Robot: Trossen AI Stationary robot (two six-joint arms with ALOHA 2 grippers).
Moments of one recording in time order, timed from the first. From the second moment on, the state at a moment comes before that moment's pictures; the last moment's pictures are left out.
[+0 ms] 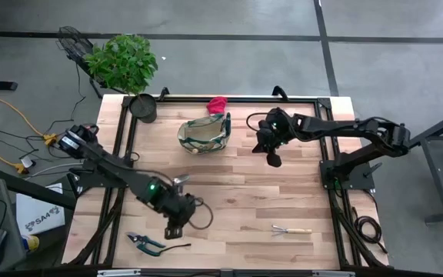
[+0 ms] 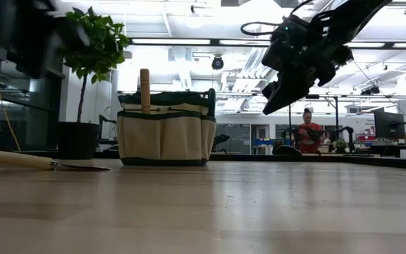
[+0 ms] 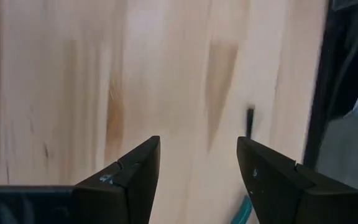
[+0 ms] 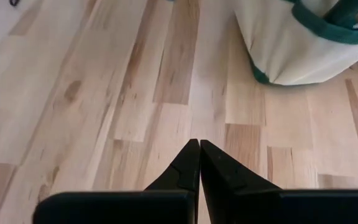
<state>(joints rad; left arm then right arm) -0.55 1.57 1.18 -0.78 0.03 -0.67 -0.39 1.37 0.75 -0.21 -0.44 -0.31</state>
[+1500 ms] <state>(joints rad) -0.83 1.82 1.18 -0.80 0.17 -0.89 -0.36 1.37 0.67 0.03 -0.51 -0.35</state>
